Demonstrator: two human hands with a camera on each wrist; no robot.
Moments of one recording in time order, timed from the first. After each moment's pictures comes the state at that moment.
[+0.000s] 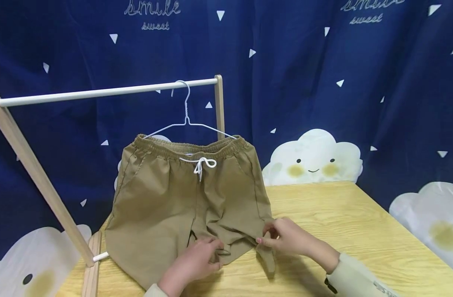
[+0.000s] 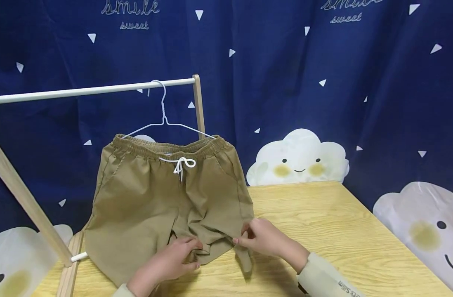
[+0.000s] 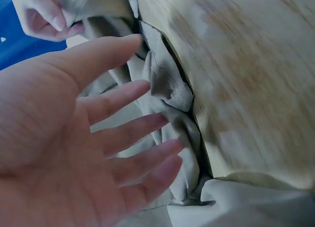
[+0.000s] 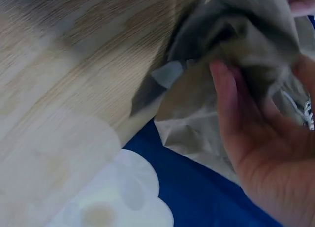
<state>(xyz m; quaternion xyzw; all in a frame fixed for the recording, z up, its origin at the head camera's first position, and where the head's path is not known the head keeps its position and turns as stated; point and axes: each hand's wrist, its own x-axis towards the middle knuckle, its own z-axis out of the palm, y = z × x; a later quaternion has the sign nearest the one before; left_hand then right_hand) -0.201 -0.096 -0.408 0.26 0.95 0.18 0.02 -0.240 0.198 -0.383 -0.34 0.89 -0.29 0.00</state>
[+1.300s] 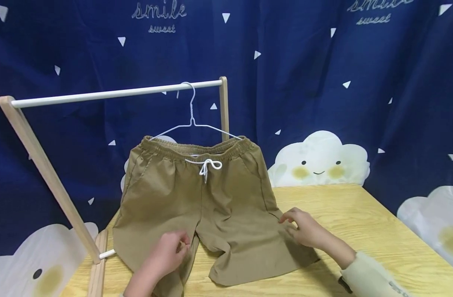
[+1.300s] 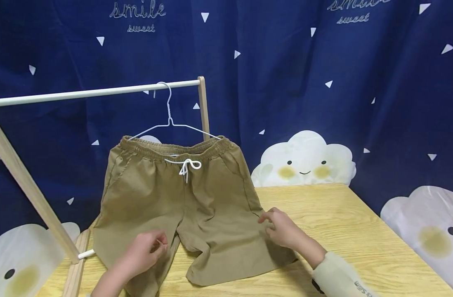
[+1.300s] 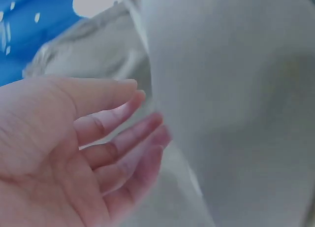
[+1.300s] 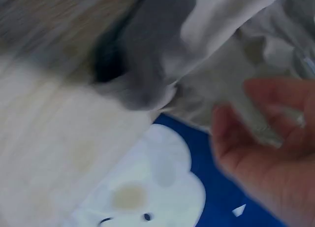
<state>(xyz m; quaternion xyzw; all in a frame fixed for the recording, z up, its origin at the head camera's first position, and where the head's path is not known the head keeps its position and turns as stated) -0.201 -0.167 -0.401 0.17 0.94 0.26 -0.12 -0.259 0.234 -0.390 -0.30 0.92 -0.26 -0.06</state>
